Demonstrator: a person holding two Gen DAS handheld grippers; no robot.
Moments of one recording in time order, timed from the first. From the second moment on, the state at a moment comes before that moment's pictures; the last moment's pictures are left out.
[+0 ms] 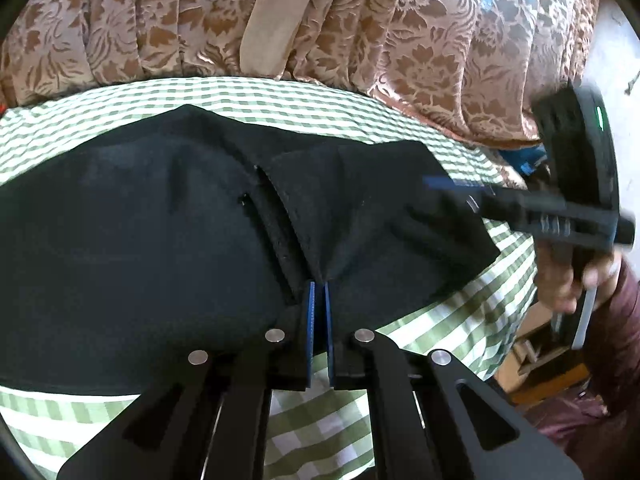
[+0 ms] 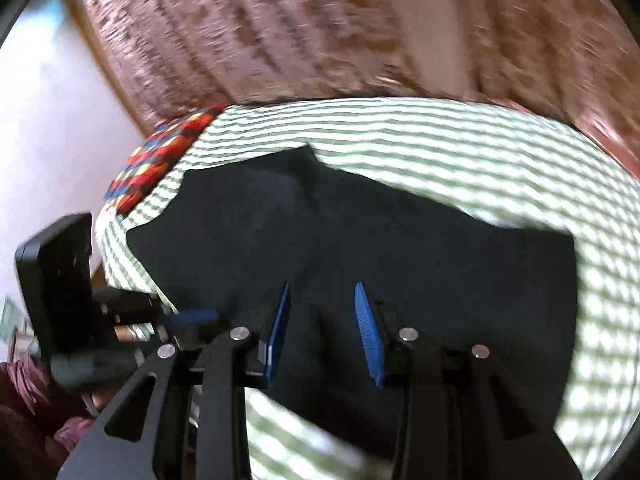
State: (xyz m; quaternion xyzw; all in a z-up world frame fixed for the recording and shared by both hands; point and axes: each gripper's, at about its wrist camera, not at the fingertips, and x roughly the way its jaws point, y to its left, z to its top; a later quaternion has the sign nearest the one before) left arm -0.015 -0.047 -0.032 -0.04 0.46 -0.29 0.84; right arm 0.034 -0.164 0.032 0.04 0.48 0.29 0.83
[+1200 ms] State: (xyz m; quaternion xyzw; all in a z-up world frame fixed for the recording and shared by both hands) left arm -0.011 -0.042 -0.025 -0.02 0.44 -0.21 0.87; right arm 0.005 -0.199 0.013 0.10 0.50 0.25 0.83
